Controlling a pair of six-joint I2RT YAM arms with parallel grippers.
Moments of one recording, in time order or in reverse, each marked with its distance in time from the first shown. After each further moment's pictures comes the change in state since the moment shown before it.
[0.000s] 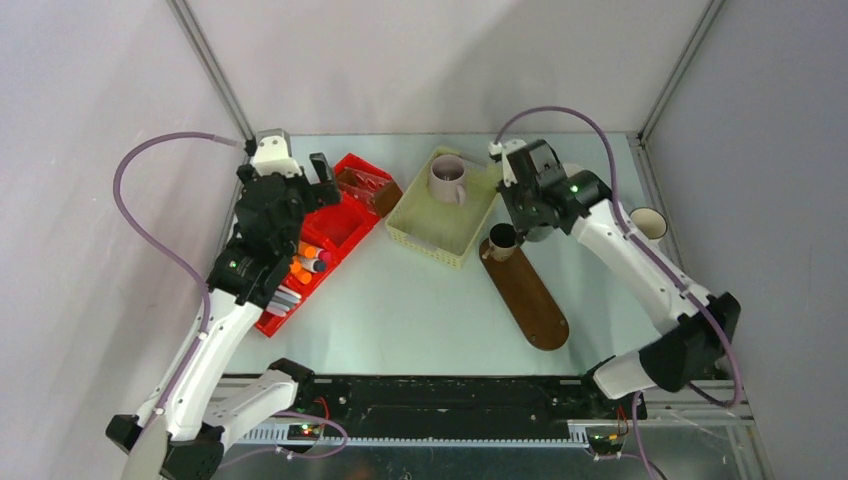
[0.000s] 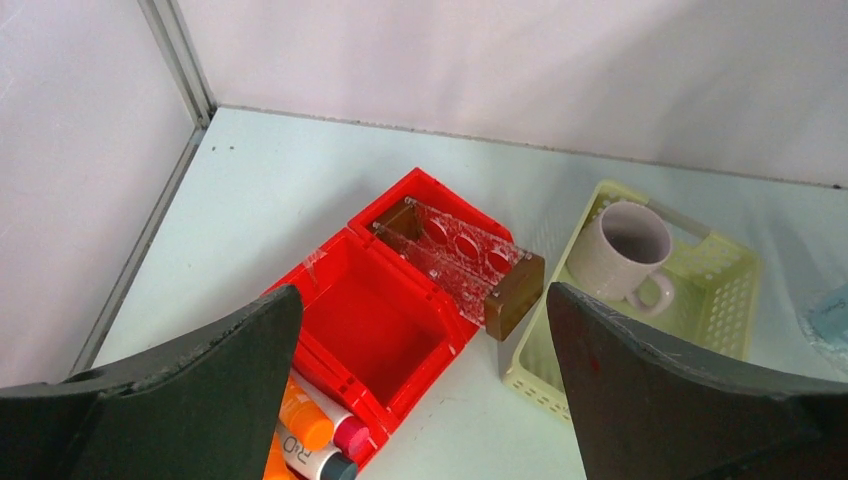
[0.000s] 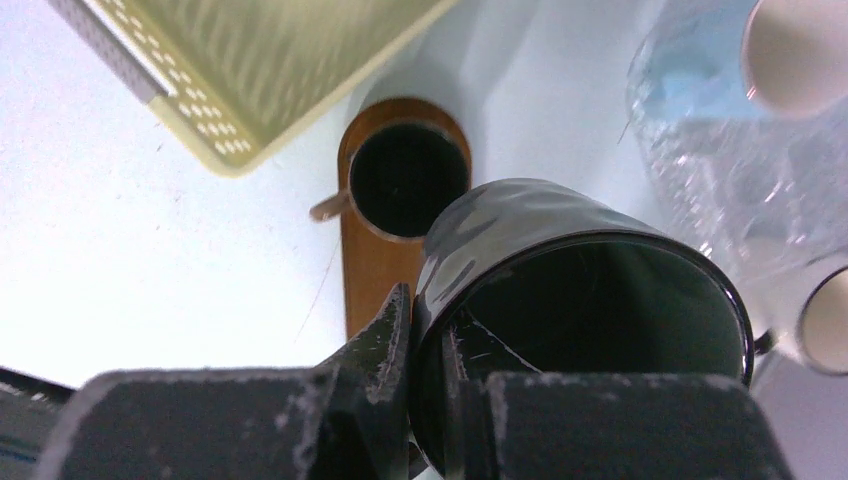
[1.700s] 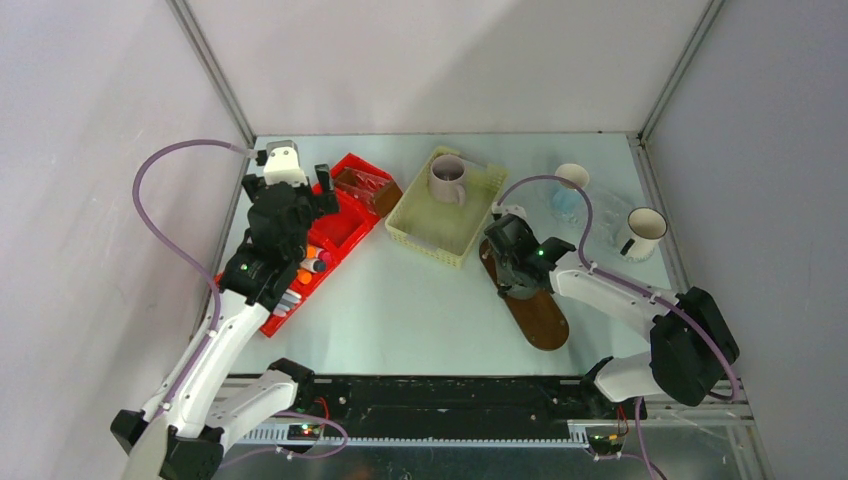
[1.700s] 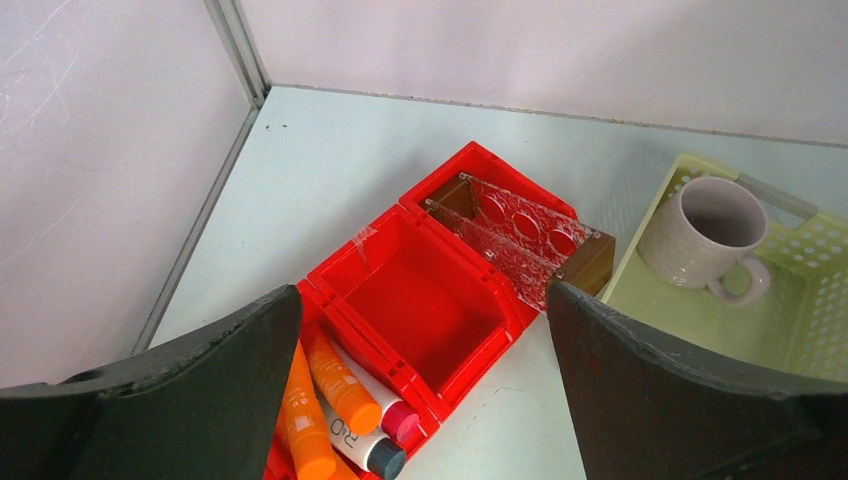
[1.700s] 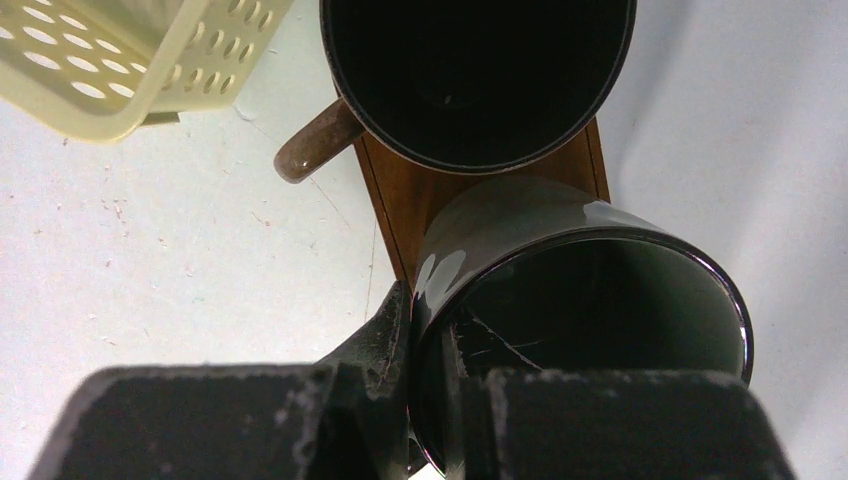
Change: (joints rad) left arm 0.000 -0.014 -0.120 0.061 -0.087 0.069; right arm 0.150 -0.109 -0.632 0.397 0.140 0.455
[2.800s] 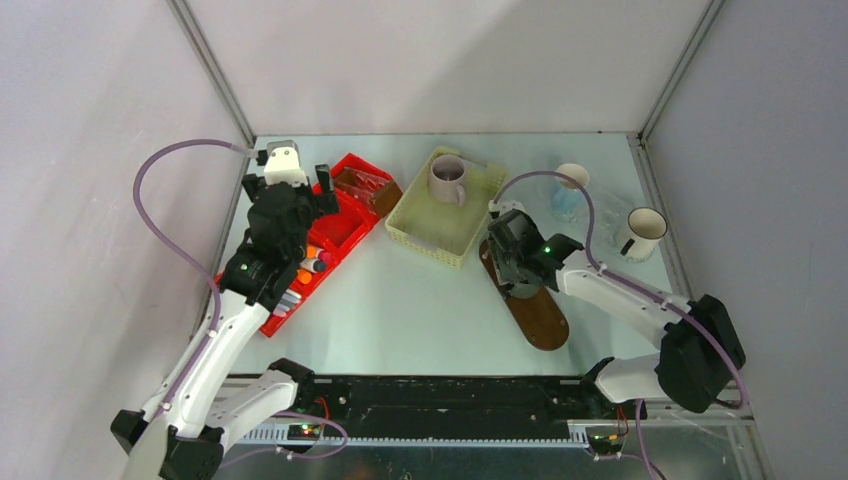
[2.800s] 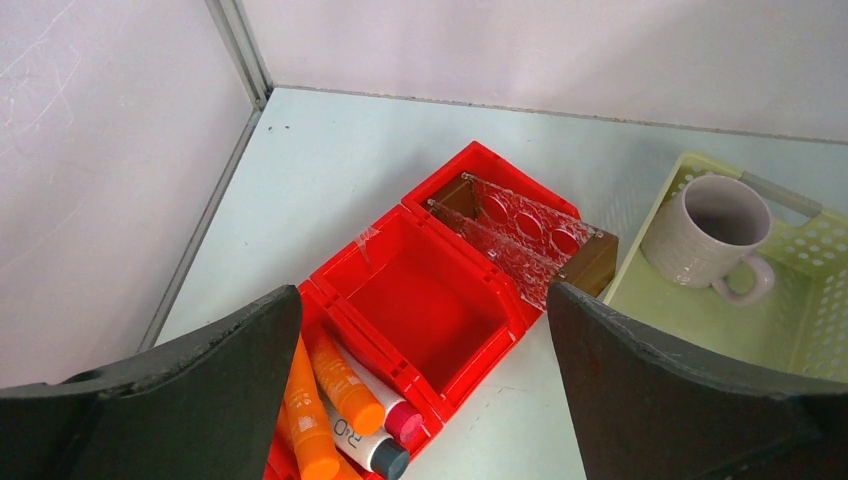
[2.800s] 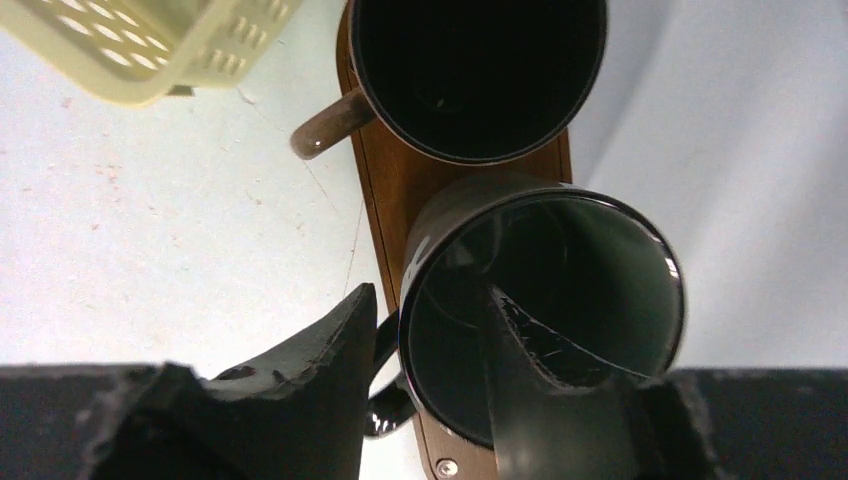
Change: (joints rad) left arm 0.000 0.000 0.000 0.000 0.000 0.010; right arm -0.006 -0.023 0.024 -0.042 -0.011 -0.120
